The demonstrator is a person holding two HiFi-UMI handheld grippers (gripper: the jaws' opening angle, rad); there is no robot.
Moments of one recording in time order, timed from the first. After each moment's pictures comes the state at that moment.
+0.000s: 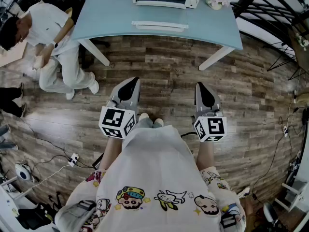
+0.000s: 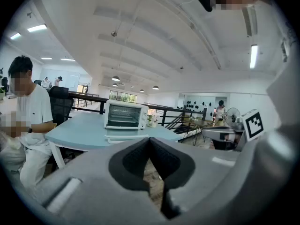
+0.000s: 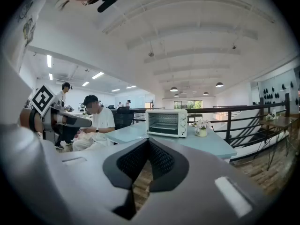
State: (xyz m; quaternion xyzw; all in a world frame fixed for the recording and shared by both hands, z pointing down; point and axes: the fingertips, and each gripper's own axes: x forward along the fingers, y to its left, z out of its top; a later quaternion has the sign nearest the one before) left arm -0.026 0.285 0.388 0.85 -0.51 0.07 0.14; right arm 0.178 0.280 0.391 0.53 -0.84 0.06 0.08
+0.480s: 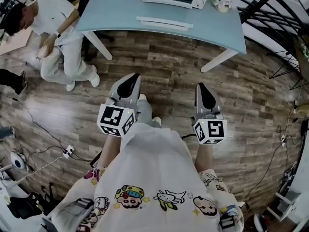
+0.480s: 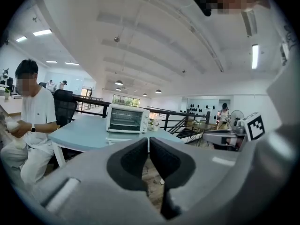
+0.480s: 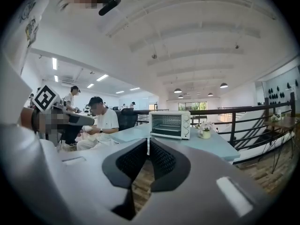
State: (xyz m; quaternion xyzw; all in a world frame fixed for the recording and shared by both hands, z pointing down) left arm -0.015 0.299 0.375 0.84 -0.53 0.05 0.12; right arm 0.187 0.293 0.384 0.52 -0.85 0.05 0.07
